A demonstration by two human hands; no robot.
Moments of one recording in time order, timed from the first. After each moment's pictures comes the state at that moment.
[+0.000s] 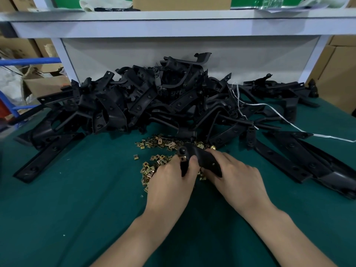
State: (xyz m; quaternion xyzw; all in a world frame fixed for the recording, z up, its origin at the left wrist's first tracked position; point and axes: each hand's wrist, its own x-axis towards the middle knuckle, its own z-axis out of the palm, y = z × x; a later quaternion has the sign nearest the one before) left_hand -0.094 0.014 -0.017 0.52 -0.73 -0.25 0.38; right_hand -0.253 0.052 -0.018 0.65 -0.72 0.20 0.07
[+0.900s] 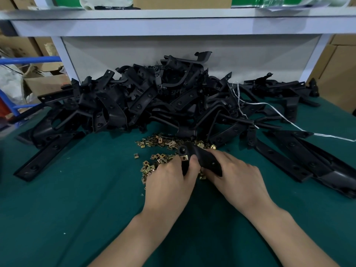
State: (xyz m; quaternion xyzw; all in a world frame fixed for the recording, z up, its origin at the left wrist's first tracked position) left_hand -0.093 0.016 -0.019 0.53 -0.75 -0.17 0.37; right_hand -0.255 0.052 -0.017 0.65 -0.73 0.20 0.03
